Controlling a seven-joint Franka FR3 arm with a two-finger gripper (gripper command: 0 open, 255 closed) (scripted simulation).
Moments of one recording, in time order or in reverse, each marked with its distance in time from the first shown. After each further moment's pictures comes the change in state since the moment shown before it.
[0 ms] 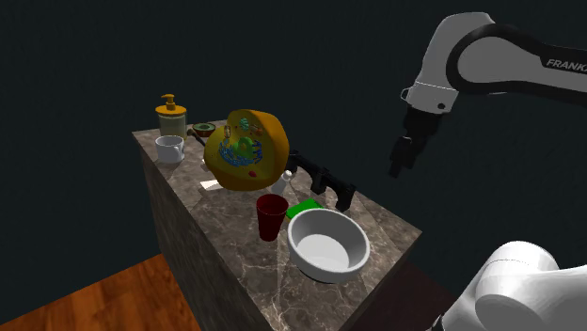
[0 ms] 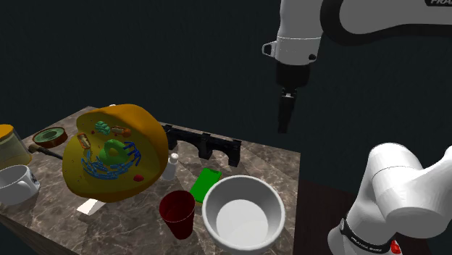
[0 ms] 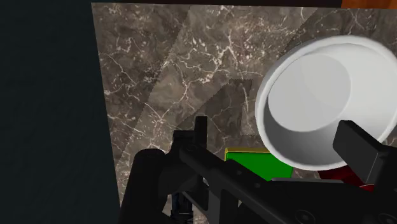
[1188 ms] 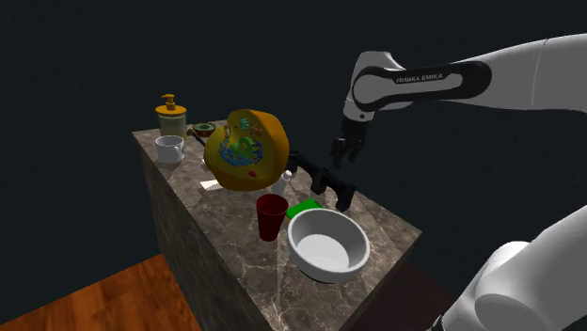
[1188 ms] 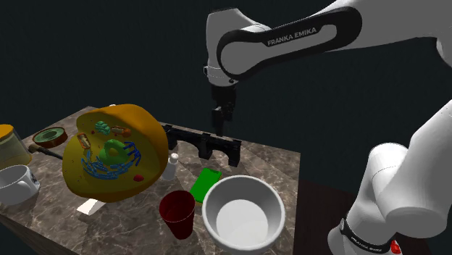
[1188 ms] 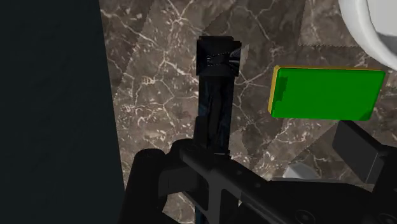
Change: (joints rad) arm -0.005 0.573 -0.042 0.228 -0.018 0.363 -0.053
